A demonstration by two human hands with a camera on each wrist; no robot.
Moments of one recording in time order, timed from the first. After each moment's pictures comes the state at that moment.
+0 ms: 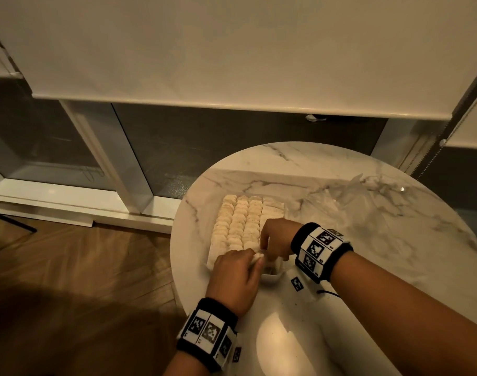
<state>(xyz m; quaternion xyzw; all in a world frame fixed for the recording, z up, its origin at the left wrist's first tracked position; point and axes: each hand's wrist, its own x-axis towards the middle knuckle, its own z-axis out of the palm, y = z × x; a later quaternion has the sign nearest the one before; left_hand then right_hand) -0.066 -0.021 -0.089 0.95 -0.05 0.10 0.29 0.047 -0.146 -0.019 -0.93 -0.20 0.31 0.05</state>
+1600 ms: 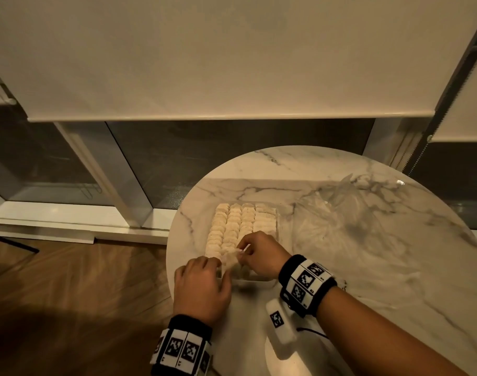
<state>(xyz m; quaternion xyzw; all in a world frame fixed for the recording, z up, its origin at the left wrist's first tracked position) -0.080 0.009 -0.074 0.99 0.07 0.08 0.12 0.021 -0.140 -0.067 -0.88 -0.15 0.20 0.42</state>
